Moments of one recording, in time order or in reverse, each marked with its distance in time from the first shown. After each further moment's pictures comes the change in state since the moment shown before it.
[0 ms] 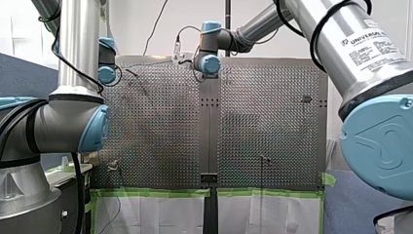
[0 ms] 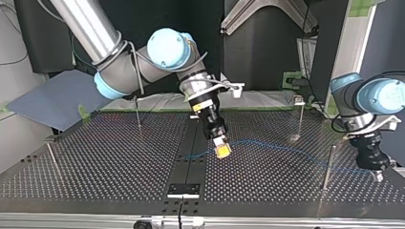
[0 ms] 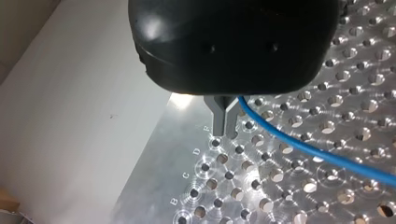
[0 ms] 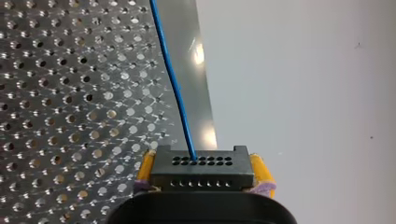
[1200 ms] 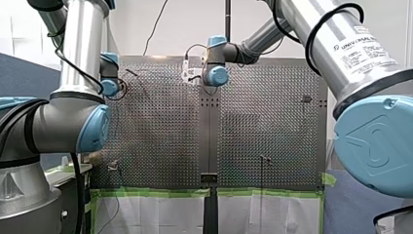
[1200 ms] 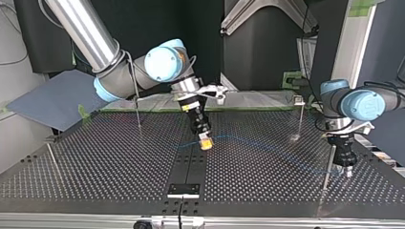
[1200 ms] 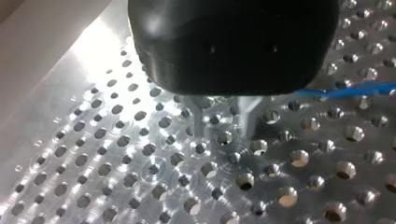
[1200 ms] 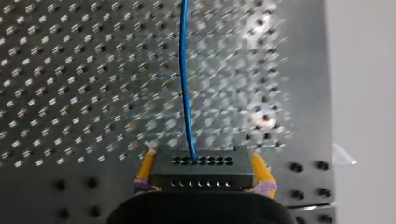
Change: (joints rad) left arm -0.030 -0.139 0.019 0.020 0.139 0.024; right arm -0.062 0.038 0.057 0.086 0.017 -0.008
